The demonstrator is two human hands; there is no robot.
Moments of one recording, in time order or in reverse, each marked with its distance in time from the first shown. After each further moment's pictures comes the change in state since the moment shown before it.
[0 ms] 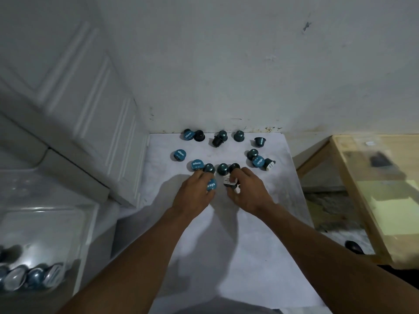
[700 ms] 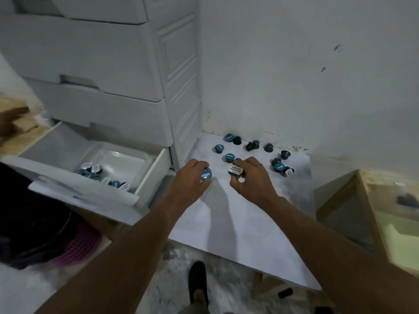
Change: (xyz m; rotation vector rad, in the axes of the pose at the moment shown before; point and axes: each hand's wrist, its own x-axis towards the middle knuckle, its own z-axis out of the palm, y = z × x) left_hand -0.166 0.060 -0.070 0.083 0.374 -0.185; right_hand -0.094 -0.065 -0.036 0.061 0.222 -0.412
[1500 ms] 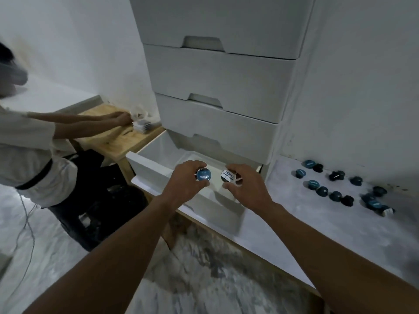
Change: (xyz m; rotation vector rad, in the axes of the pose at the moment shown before) left_hand -0.091 -0.189 -0.170 -0.102 0.209 -0.267; right_hand 0.030 -0.238 0.123 0.349 -0.173 -0.181
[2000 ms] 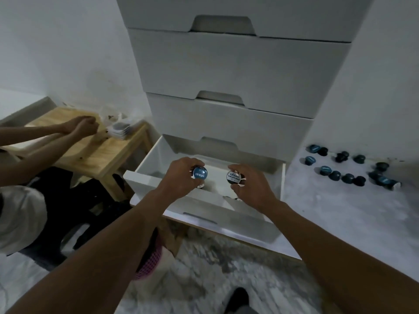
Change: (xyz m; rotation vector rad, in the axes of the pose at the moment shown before) left_hand 0.099 -0.121 -0.048 -0.067 -0.258 0.152; right_hand 0.067 -0.020 0.098 -0.074 0.103 0.246
